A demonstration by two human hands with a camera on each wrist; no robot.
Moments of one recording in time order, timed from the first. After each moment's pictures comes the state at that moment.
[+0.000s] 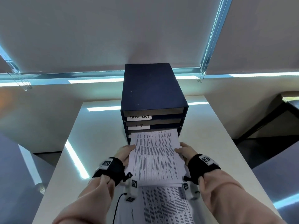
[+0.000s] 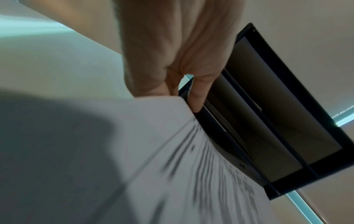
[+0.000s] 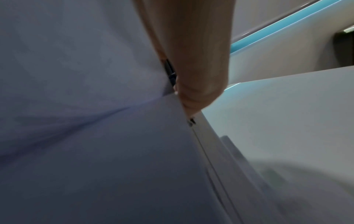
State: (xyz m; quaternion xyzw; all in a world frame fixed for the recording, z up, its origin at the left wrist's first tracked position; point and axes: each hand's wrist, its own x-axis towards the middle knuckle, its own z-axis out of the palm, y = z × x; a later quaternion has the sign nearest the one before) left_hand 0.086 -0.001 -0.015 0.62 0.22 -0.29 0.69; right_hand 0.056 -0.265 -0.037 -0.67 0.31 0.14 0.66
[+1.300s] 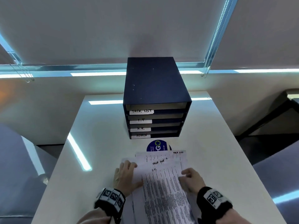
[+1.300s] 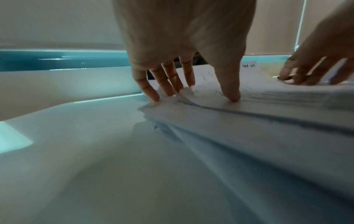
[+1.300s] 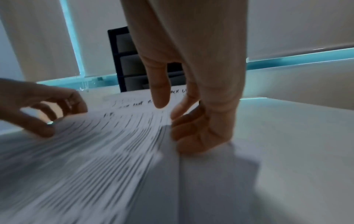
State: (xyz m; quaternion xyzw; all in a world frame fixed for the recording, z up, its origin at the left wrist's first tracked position) left_hand -0.011 0.025 -0.089 0.97 -0.18 -0.07 0.13; right_hand -0.060 -0.257 -0.071 -0.81 0.30 0.20 0.47
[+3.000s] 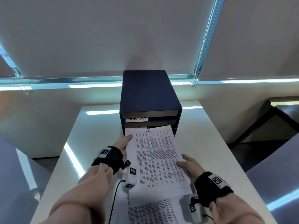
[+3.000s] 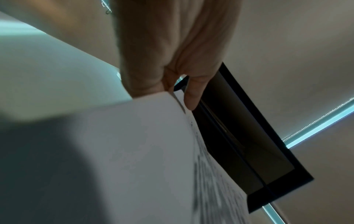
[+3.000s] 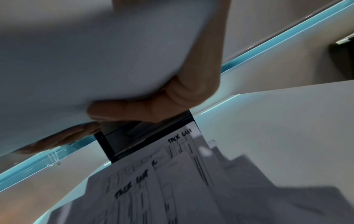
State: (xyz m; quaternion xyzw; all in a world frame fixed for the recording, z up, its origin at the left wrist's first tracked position) left_hand 0.096 -0.013 0.032 0.59 0.17 -0.27 0.74; right_hand -0.037 -0.259 0.015 -0.57 0.29 0.15 0.75
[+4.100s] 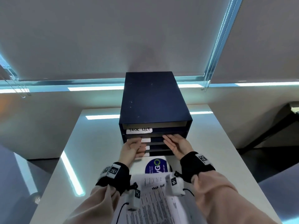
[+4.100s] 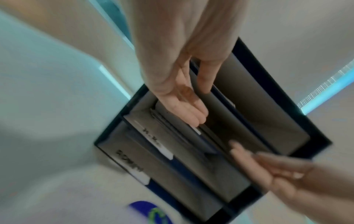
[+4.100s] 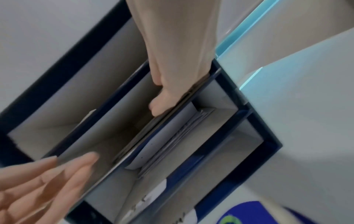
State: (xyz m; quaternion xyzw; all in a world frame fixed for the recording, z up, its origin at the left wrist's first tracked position) left_hand 0.118 -0.037 0.015 0.67 0.12 -0.16 0.72; right_hand 0.123 -0.241 0.011 -0.37 0.27 0.04 0.89
